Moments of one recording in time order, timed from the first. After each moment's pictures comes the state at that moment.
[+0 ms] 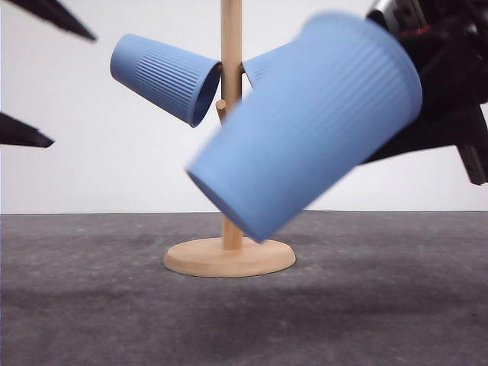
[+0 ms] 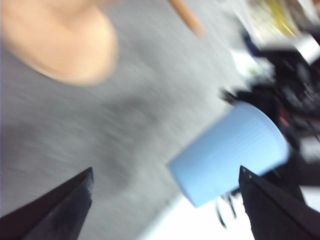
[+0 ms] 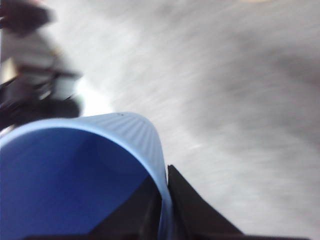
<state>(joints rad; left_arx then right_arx) -0.30 0.77 0.54 -0.41 0.82 -0.46 0.46 1.22 0.73 -0.56 -0.88 0.29</state>
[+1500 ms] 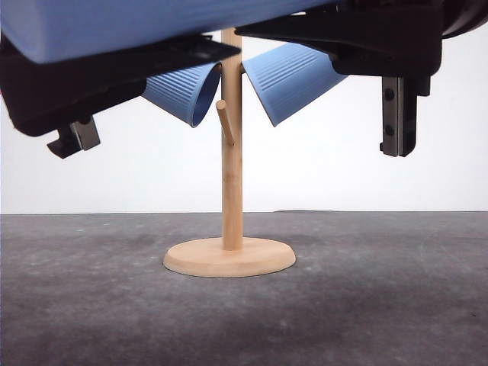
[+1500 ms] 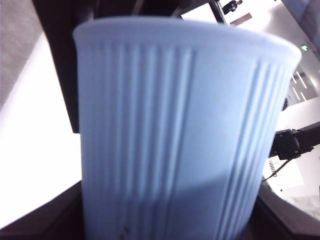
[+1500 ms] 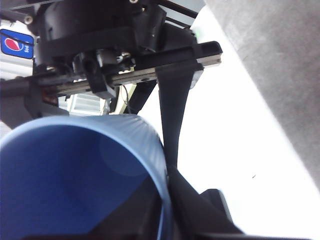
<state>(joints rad) -0.85 1.08 0.55 -0.05 1.10 -0.46 0.70 1.22 0.73 -0.43 -1.16 0.38</state>
